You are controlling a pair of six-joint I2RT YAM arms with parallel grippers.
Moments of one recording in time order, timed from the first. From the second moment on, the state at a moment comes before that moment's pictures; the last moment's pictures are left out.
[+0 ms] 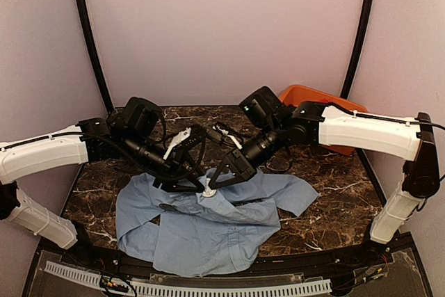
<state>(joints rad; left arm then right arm) -0.85 1.30 1.07 -0.50 0.75 0.16 1.01 1.66 1.44 -0.60 -0.84 0.23</state>
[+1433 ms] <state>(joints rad) -0.85 1.34 1.09 -0.51 0.75 0.16 1.01 1.67 1.48 -0.68 -0.79 0.21</state>
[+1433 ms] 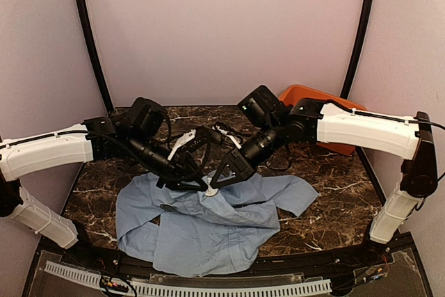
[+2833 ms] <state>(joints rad) -0.92 1.38 1.17 -0.61 0.48 0.20 1.01 1.71 1.58 -0.78 -0.66 0.26</state>
